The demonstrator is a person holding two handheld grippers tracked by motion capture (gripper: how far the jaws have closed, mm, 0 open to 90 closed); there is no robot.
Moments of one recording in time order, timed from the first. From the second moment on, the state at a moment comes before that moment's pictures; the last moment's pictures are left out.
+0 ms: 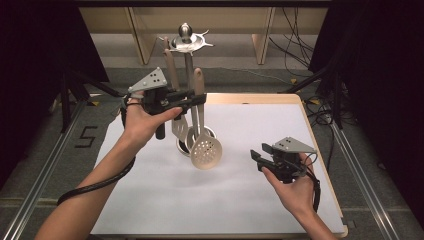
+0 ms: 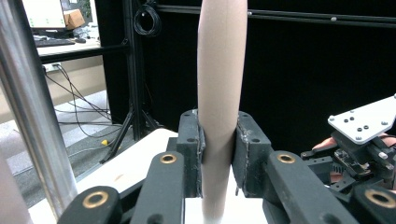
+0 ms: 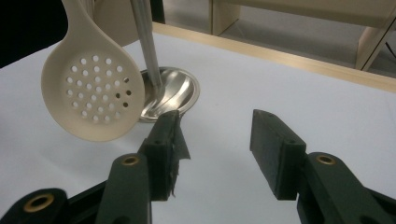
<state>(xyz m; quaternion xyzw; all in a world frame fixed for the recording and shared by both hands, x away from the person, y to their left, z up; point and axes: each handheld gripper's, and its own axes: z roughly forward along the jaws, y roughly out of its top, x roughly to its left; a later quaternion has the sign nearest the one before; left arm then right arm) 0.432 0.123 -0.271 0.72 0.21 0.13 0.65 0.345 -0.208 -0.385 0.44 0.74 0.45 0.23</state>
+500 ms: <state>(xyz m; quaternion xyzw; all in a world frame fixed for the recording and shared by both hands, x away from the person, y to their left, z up) 0.440 0.127 -0.257 0.72 0.21 0.14 0.65 0.348 -0.210 -0.386 0.43 0.75 0.45 0.24</state>
